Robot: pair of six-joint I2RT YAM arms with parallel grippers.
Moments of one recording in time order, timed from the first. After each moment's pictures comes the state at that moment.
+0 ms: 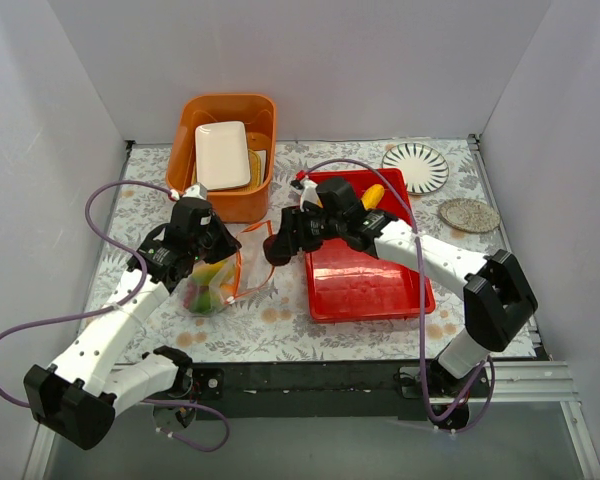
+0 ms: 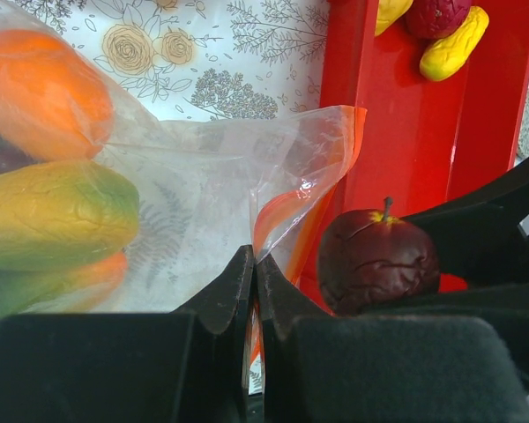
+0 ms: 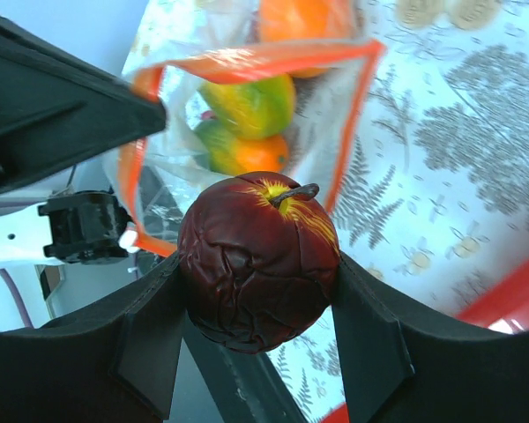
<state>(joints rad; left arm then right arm) -0.44 1.02 0.97 -0.66 -0.06 -0.77 0.78 1.59 1.20 -0.19 -0.49 0.55</state>
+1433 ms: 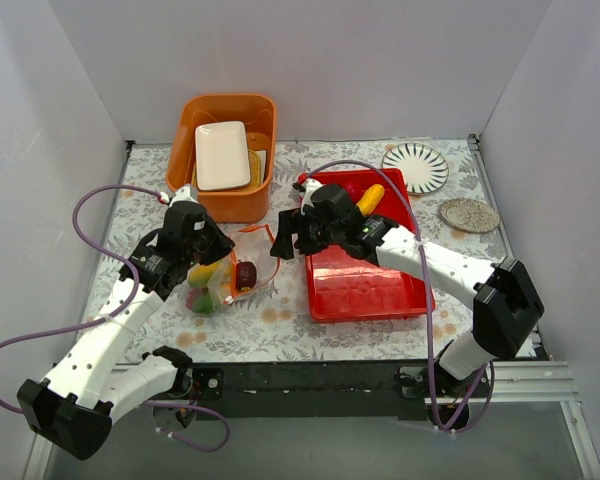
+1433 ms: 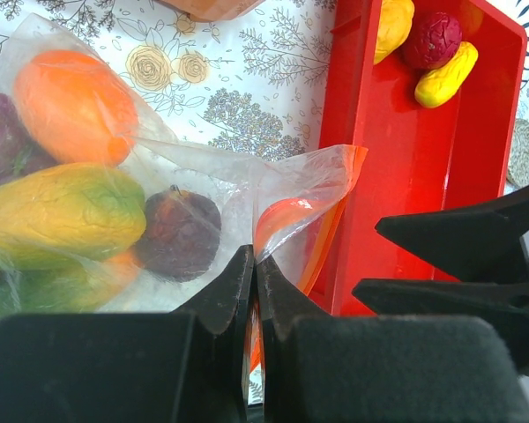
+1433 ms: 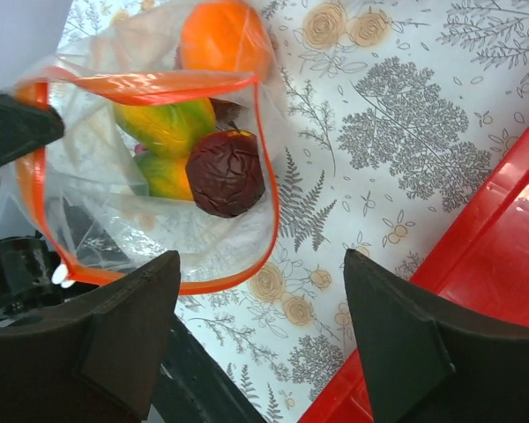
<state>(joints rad) -0.44 0.96 0.97 -0.68 -0.13 -0.80 0.87 1.56 1.22 -0.25 -0.21 0.53</state>
